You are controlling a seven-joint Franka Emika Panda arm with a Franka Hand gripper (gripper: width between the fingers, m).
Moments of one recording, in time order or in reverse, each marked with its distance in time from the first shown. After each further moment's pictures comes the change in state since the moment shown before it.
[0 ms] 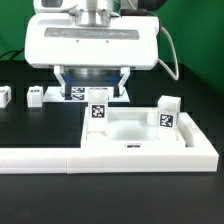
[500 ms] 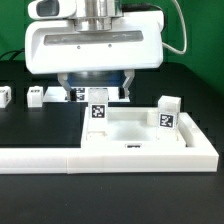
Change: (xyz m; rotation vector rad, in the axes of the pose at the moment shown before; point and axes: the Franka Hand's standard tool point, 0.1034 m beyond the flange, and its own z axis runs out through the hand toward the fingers) arm 0.003 -0.003 0.005 0.055 -0.235 0.008
